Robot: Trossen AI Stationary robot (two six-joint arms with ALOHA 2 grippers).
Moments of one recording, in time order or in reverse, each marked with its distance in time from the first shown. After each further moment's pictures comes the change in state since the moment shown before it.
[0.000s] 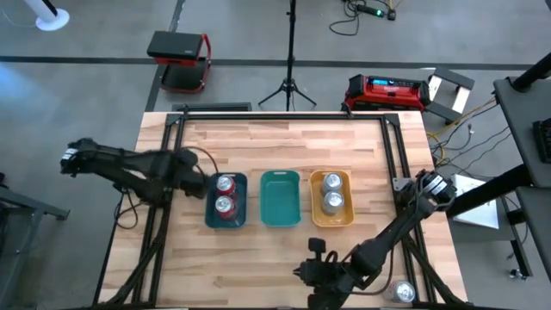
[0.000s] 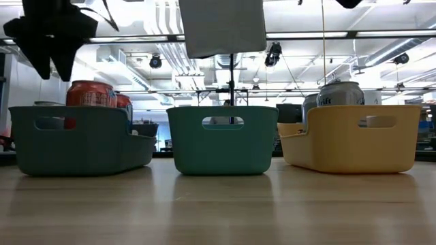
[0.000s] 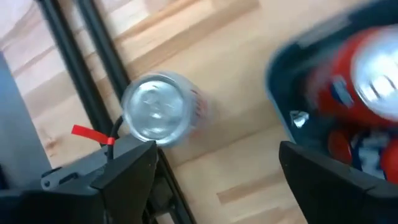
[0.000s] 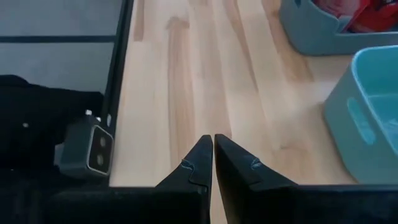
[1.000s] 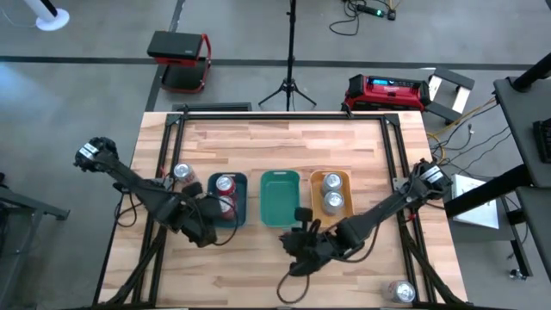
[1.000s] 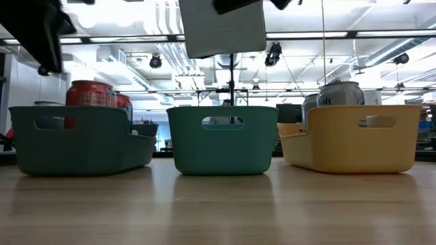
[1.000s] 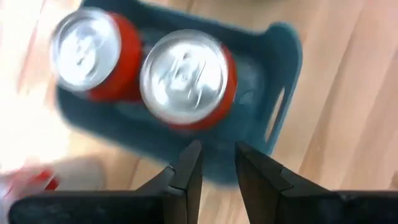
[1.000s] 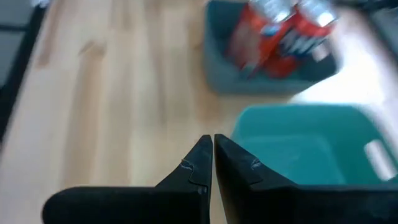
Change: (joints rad) left arm -0.427 0.206 0.038 0.370 -0.017 0.384; right arm -0.187 -0.041 0.086 -0.115 0.034 -0.244
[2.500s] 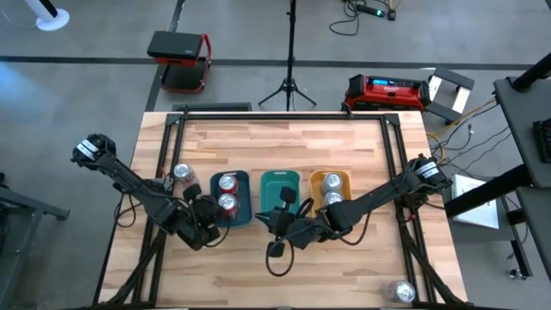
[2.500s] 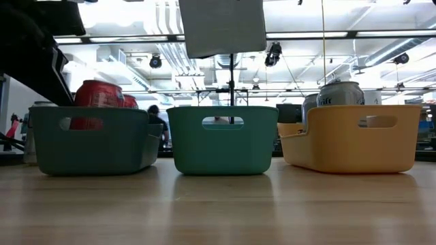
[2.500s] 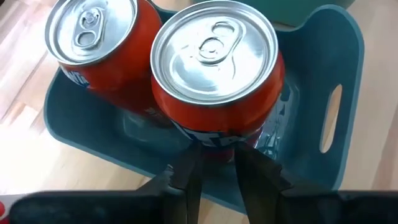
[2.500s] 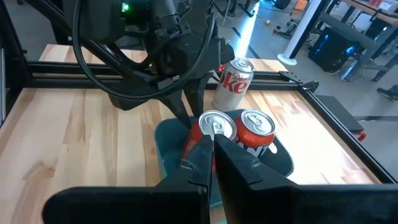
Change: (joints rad) left arm -0.059 -0.073 -0.327 0.326 -0.249 -0.117; right arm -0.132 0.005 0.000 0.419 0.089 -0.246
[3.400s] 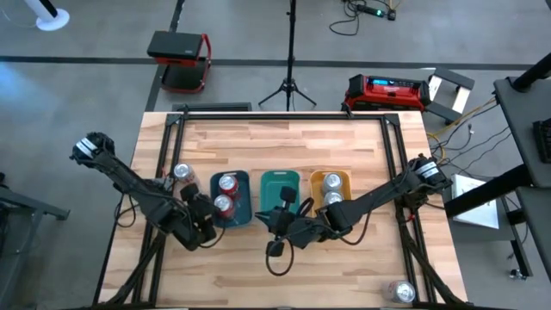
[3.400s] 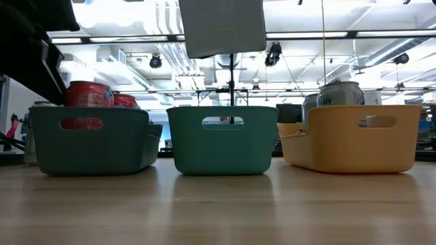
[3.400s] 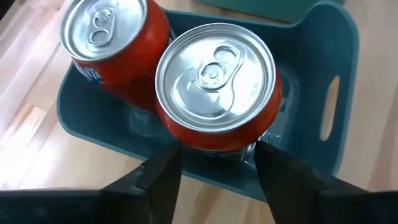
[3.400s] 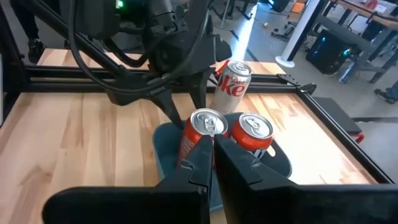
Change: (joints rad) left arm -0.031 -0.033 0.001 -0.047 -0.008 -0.009; right arm -0.002 0.000 0.000 0.014 0.008 -0.007
